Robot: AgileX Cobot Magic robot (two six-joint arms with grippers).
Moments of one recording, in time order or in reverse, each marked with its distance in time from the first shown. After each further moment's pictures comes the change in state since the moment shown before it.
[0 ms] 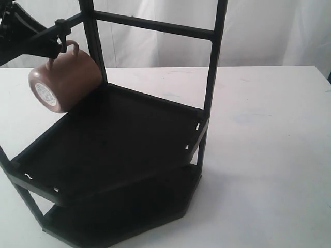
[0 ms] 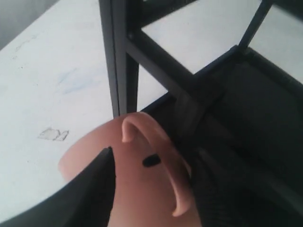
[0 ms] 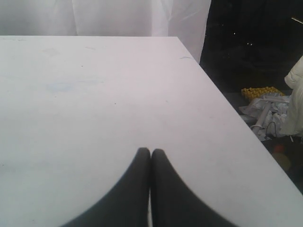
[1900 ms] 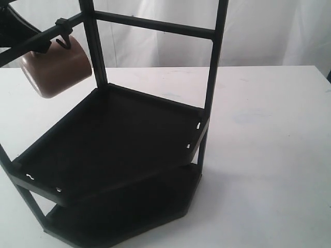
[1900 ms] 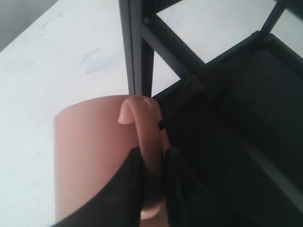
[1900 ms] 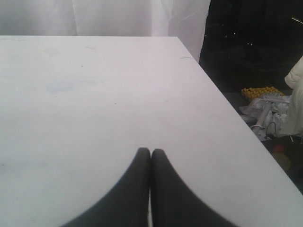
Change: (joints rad) left arm -0.014 -0.063 0.000 0.107 -0.055 -0.118; right arm 0.000 0.000 0.000 0.000 0.000 0.000
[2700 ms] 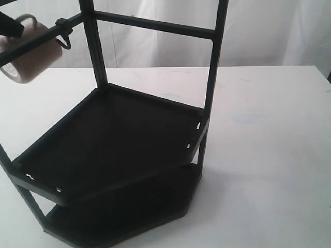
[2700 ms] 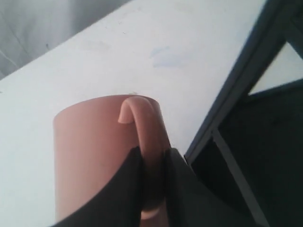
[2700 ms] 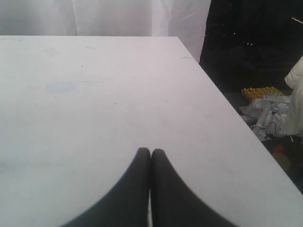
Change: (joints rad) left arm 0.113 -0.002 0.000 0.007 -0.140 -0.139; right arm 0.000 0.000 0.000 0.000 0.000 0.000
